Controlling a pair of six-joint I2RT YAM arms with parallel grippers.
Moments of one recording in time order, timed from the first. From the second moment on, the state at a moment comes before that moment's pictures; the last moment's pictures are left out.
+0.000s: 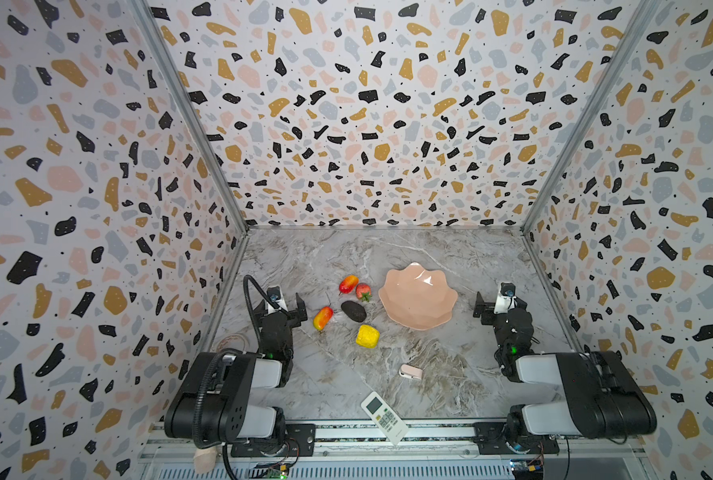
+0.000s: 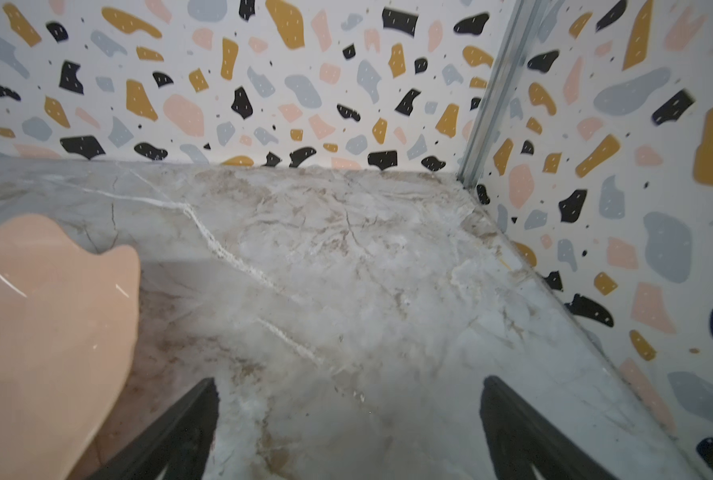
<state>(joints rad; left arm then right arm) -0.08 1.40 0.17 1.04 -0.32 -0.01 0.10 1.29 0.24 0.92 0.19 -0.05</state>
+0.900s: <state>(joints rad) -0.13 1.08 0.97 -0.38 -0.11 -0.12 0.79 1.77 1.42 -0.25 -0.08 -0.03</state>
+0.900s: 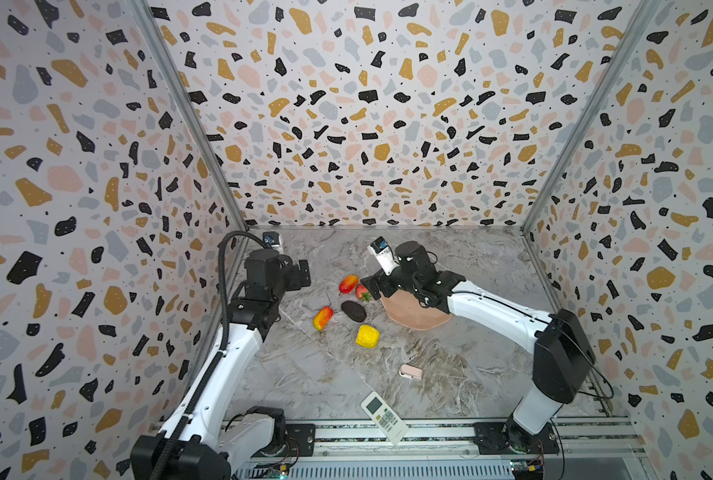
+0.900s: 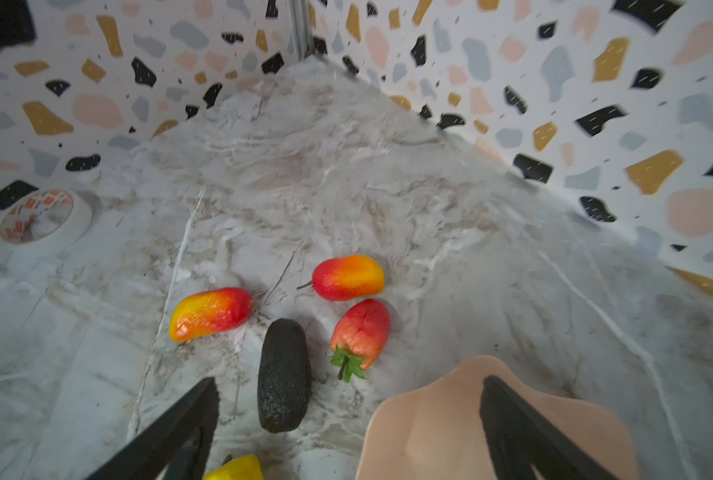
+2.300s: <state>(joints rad) -0.13 1.18 1.09 -0.52 -0.04 -0.08 0.88 2.19 1.72 -0.52 -0.17 0.03</state>
